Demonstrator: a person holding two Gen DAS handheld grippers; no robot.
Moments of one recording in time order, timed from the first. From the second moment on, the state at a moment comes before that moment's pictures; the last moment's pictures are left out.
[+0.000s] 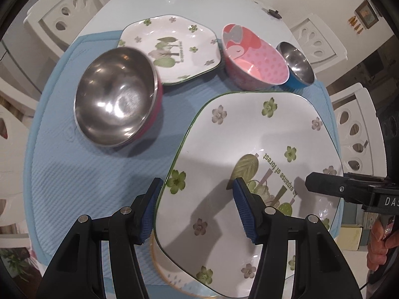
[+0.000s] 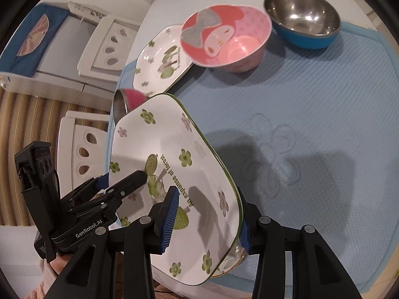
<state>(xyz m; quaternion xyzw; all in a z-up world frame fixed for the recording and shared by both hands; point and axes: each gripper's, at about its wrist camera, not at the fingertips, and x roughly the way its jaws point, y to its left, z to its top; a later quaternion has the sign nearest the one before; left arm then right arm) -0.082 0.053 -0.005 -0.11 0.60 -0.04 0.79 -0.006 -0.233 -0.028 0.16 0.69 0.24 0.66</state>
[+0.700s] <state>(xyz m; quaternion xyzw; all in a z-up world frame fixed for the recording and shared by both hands) -0.117 0.066 -0.031 -0.10 0.62 -0.07 0.77 -0.048 -0.214 -0.056 0.18 0.72 0.21 0.64</state>
